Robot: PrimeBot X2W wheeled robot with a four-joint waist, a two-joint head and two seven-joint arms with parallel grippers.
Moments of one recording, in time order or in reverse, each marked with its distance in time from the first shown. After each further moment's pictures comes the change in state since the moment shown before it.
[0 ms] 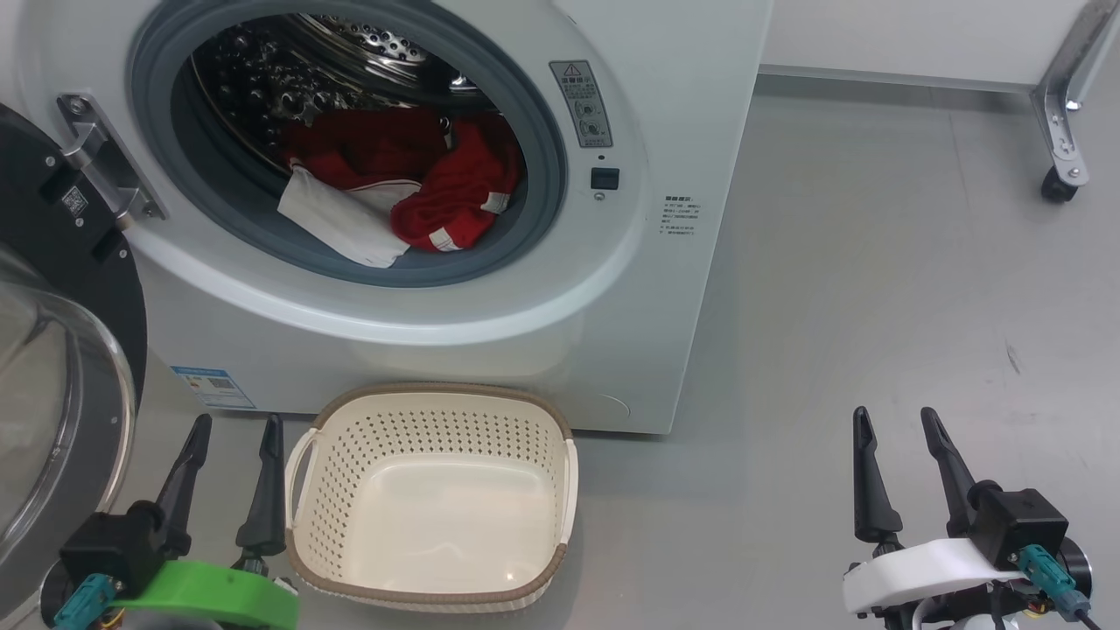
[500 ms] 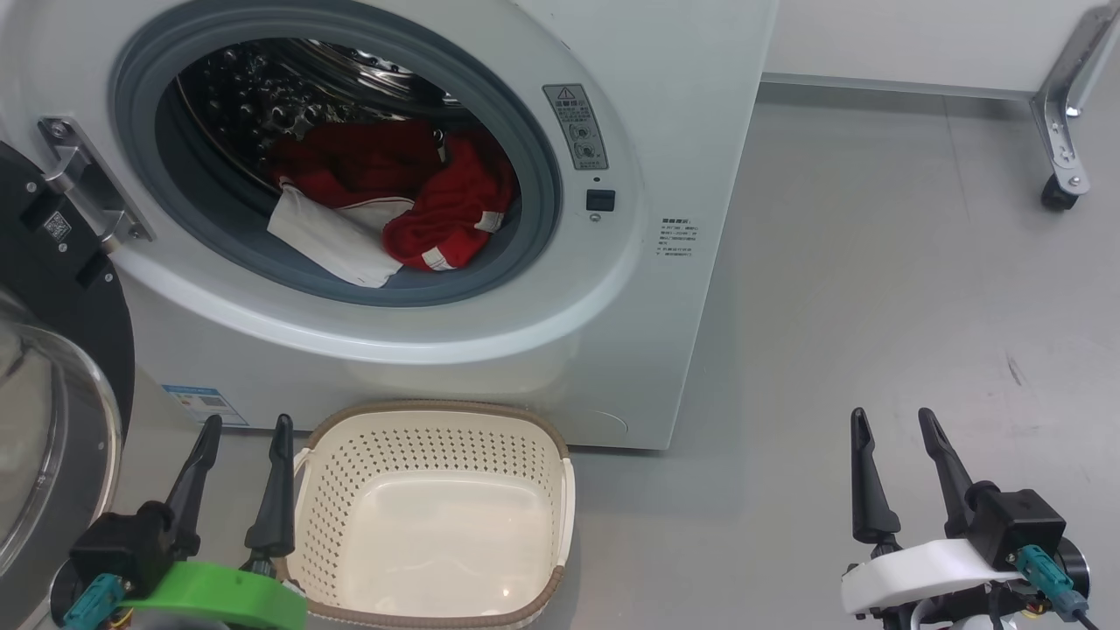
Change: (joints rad) left arm 0.000 -0.004 -0.013 0.000 0.000 0.000 0.000; right arm 0.000 0.000 0.003 0.003 0.000 0.000 0.000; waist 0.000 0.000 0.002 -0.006
